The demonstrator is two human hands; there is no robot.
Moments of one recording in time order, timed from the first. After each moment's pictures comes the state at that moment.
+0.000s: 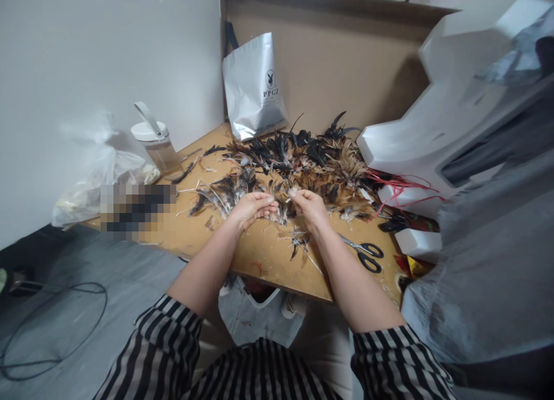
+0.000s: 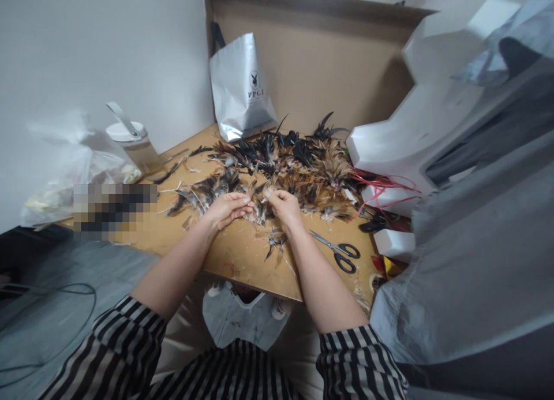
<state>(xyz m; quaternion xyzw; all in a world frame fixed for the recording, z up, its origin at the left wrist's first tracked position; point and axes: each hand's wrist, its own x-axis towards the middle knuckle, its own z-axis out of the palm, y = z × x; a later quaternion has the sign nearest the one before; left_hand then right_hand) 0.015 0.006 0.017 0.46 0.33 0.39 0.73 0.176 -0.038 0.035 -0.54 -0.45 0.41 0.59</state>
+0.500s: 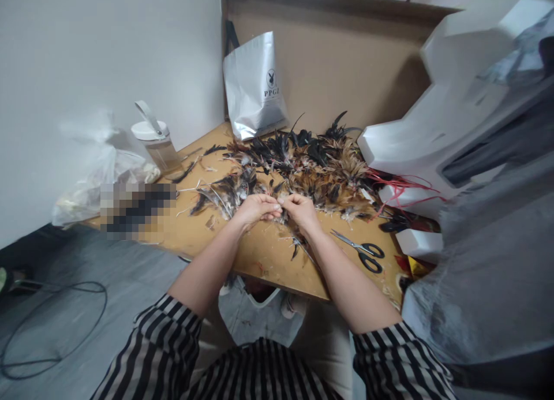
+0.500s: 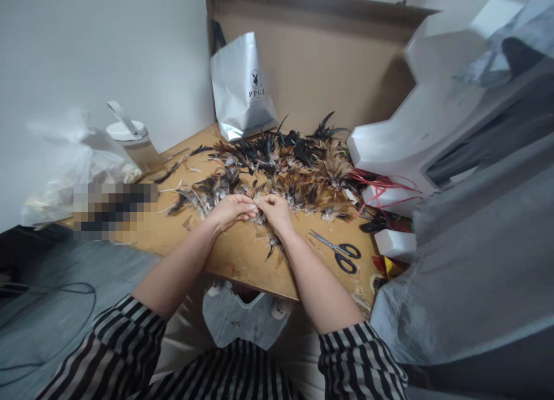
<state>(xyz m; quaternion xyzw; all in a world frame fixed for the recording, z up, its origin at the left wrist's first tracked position) 0.020 0.001 0.017 0.51 0.33 0.35 0.71 0.161 -0.034 0.020 -0.54 -0.49 0.38 0.57</state>
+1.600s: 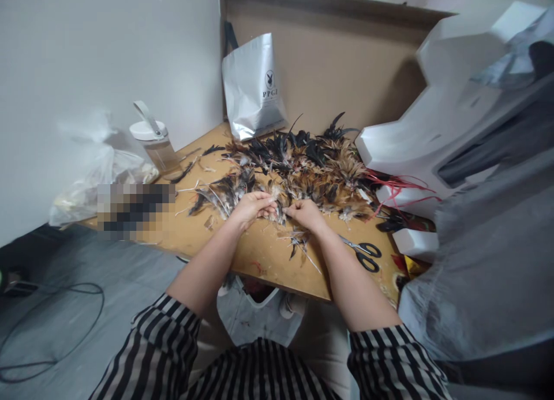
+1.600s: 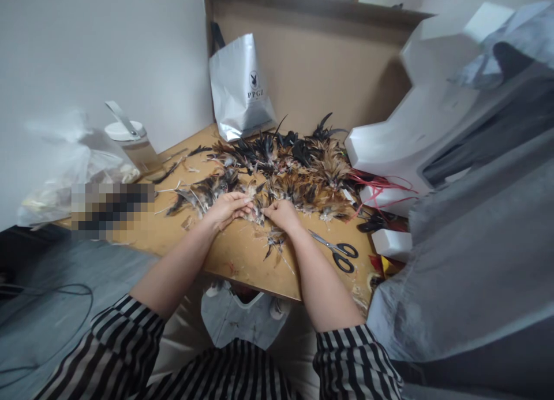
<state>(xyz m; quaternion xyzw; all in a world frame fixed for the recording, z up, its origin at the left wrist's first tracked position) 0.018 0.004 0.017 0.47 0.32 0.41 0.71 0.197 -0.033 0.016 -0.68 -0.63 0.24 0.30</state>
